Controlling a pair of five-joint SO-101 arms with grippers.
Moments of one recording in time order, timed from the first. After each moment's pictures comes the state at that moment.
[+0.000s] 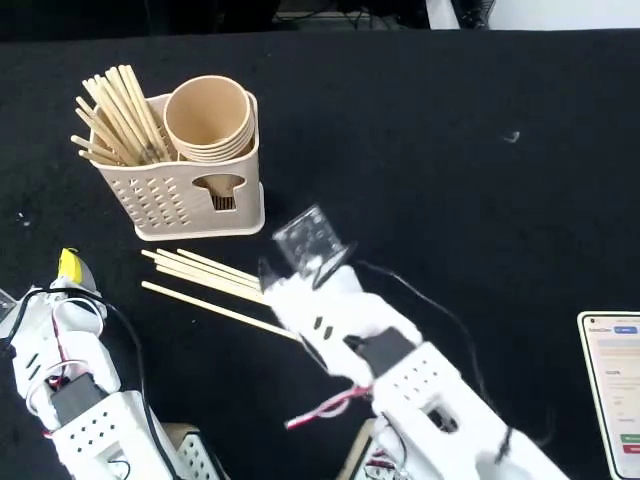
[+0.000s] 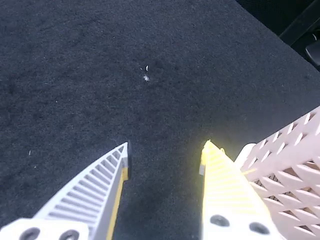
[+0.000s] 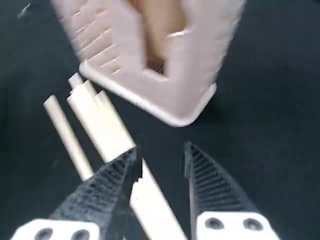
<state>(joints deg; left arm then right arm) -41.3 -92.9 95.9 30.9 17.7 -37.9 -58.5 77.3 26.7 5.8</state>
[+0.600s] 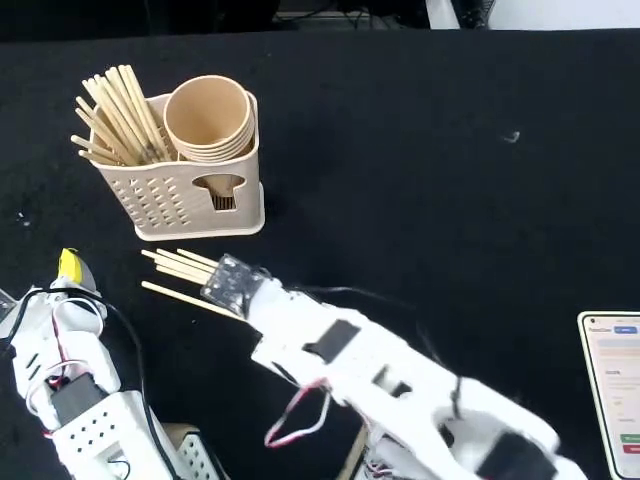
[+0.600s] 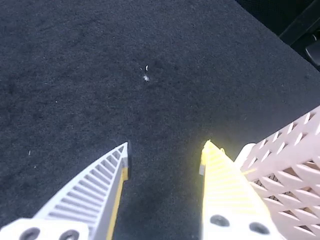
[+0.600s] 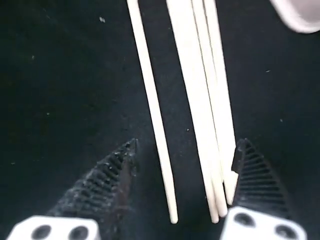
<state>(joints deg) -41.3 -92.9 95.9 30.9 17.7 -48.0 -30.4 69.2 34.4 15.1</state>
